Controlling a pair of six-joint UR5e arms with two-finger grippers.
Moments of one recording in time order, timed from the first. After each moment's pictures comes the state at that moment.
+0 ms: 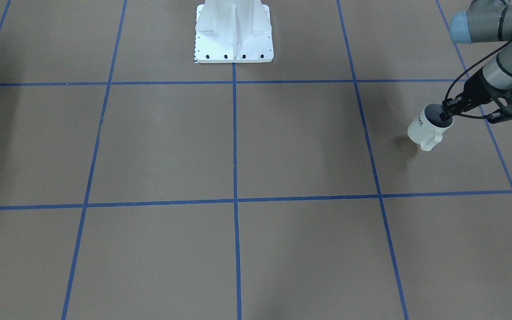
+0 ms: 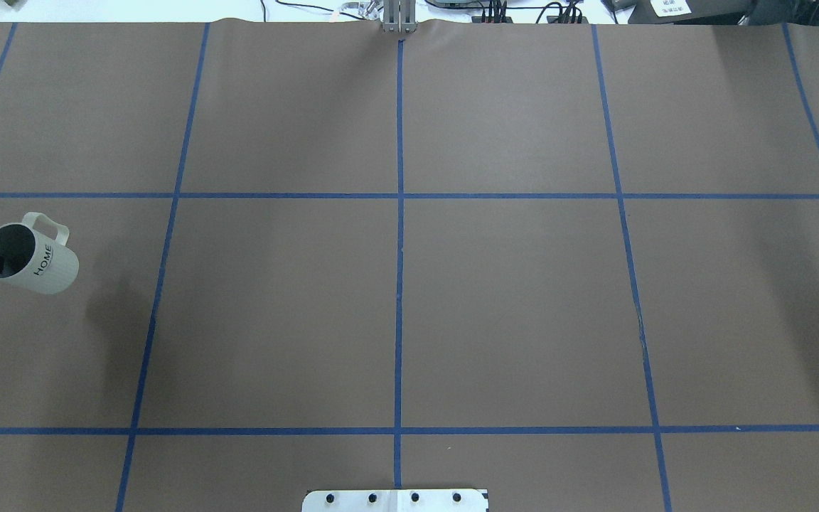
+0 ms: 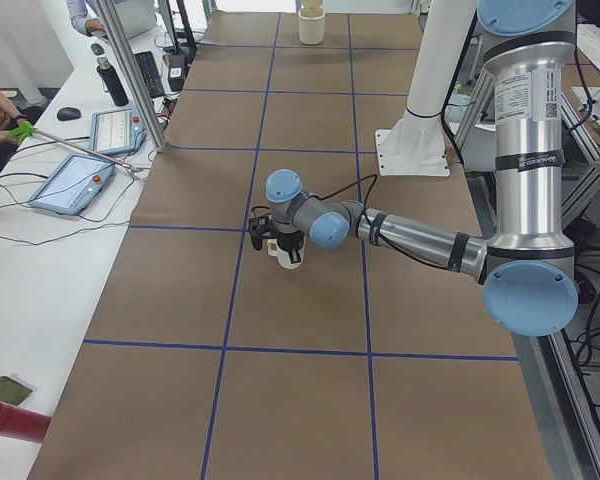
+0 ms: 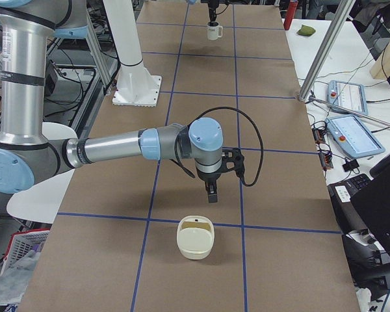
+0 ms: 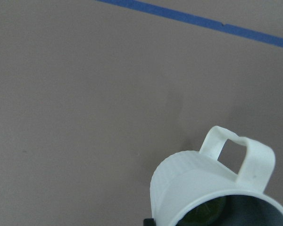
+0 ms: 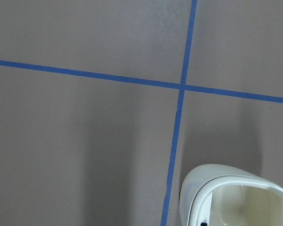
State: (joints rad) left arm -1.08 -1.50 -1.93 -1.78 -2.33 -0.94; right arm 1.61 -1.71 1.94 -1.68 2.41 -0.11
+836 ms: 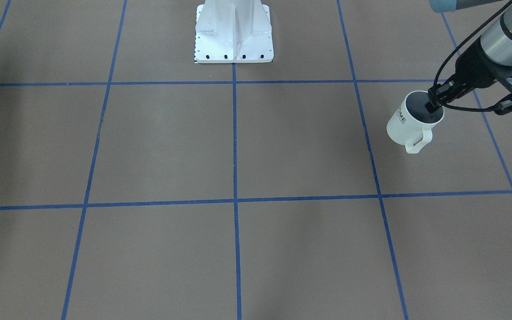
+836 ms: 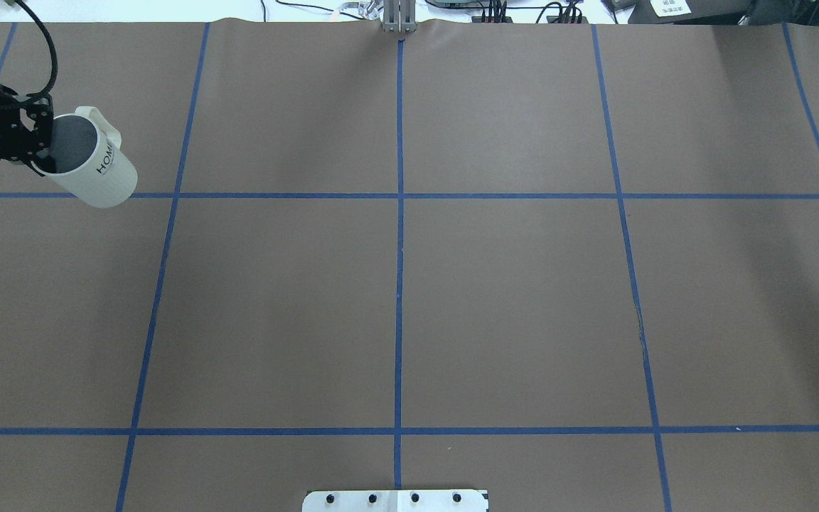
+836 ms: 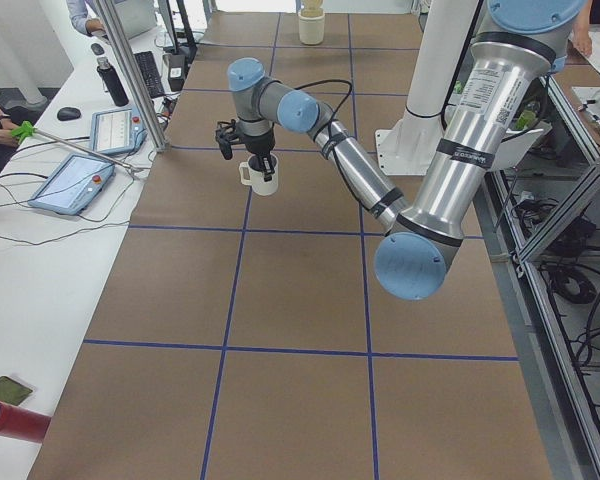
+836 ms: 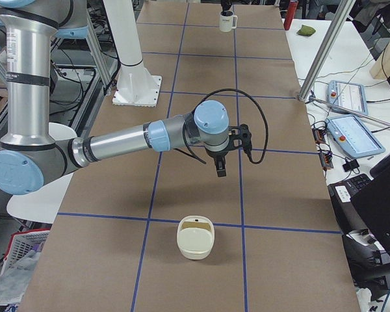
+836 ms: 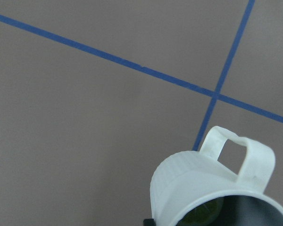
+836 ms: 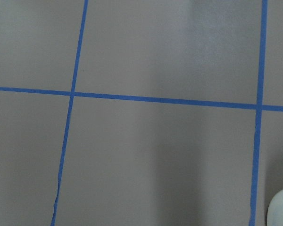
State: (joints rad) left arm -1.13 -1.97 -2.02 -1.13 -2.34 -0.96; right arm 1.54 -1.65 1.94 -1.50 2.51 0.11
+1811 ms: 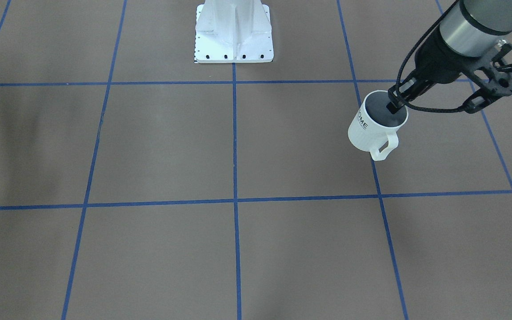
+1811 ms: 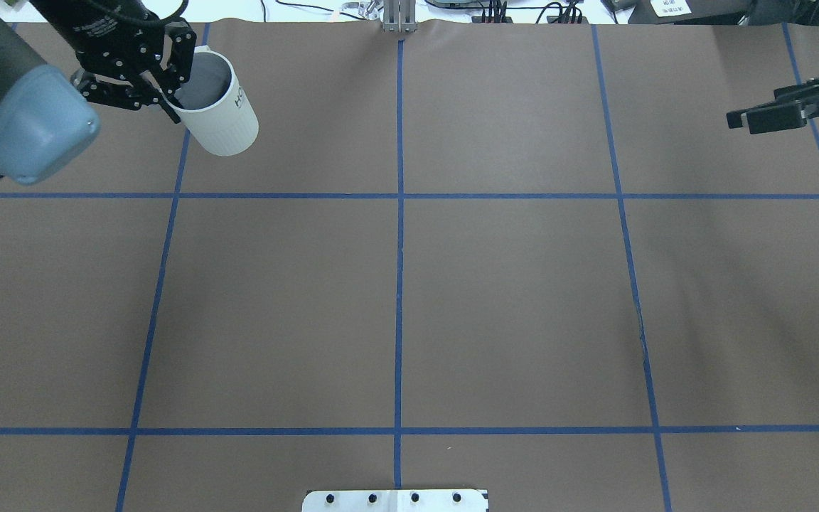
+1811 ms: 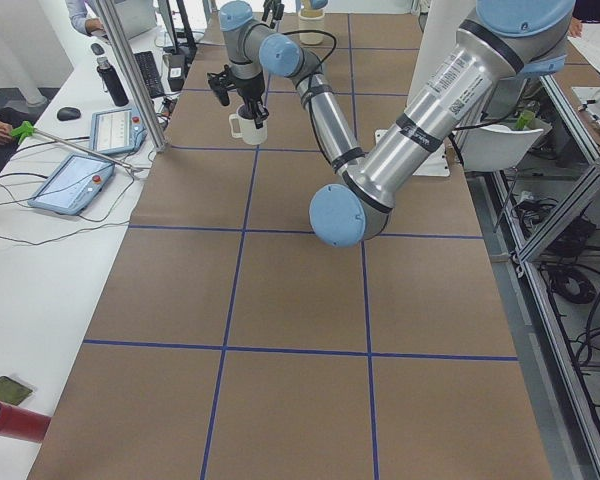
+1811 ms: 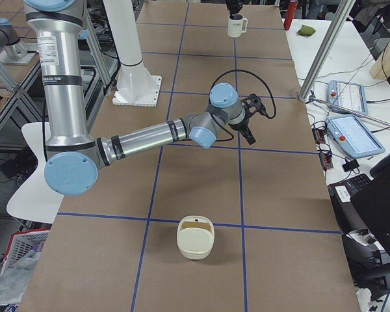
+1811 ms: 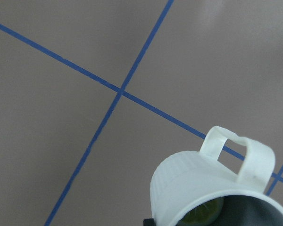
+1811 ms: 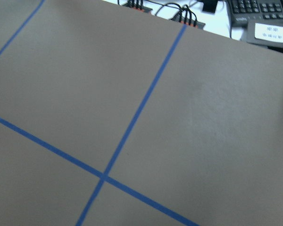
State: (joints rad) left arm -1.04 -2.33 -1.86 -1.06 -2.34 -1.37; right arm 1.17 -1.47 1.79 -0.73 2.16 0.55
